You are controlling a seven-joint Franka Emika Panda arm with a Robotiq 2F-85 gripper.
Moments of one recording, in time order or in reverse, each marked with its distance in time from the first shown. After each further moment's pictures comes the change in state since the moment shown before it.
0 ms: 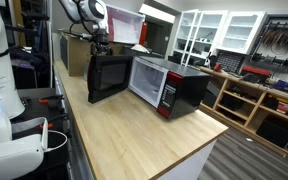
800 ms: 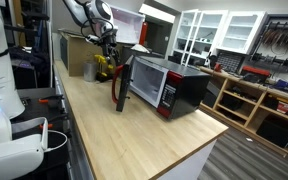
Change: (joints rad) arm -0.036 0.034 -0.060 0.026 -0.202 -0.001 -0.290
